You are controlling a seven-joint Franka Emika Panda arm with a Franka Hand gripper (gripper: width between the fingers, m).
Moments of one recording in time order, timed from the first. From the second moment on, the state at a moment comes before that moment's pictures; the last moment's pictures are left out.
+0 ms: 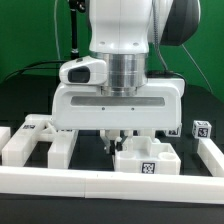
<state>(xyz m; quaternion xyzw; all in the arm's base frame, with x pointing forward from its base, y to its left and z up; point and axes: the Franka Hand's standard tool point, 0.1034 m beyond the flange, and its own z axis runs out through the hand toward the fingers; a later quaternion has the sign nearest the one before) 0.577 -0.019 0.018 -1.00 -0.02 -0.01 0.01</state>
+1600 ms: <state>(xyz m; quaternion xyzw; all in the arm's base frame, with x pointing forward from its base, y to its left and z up) 0.621 0.039 0.018 -1.00 0.00 -0.02 0.00</state>
